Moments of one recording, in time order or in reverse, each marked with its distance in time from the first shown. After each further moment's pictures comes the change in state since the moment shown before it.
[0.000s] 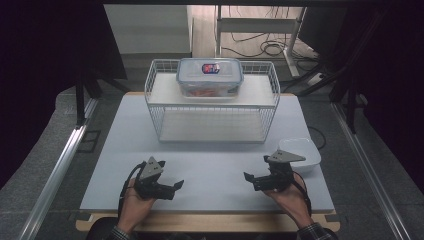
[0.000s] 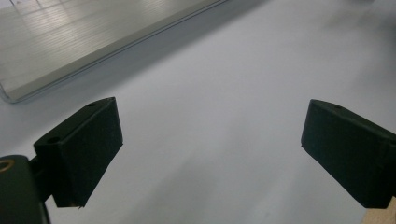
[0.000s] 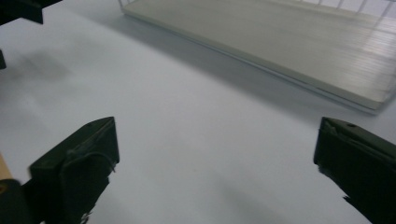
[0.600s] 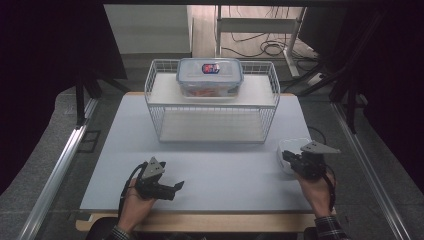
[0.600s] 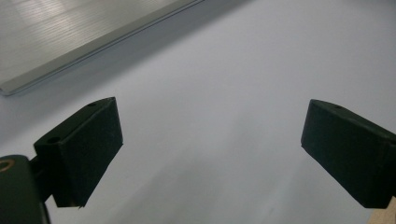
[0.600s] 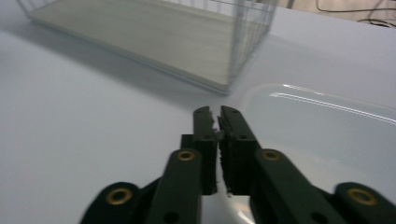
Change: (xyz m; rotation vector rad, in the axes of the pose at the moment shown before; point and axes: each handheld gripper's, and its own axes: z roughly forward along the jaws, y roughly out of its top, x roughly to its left) left arm 0.001 -0.002 0.004 0.028 -0.001 0.007; right arm -0.071 -0.003 -0.051 -0.007 -0.218 0.044
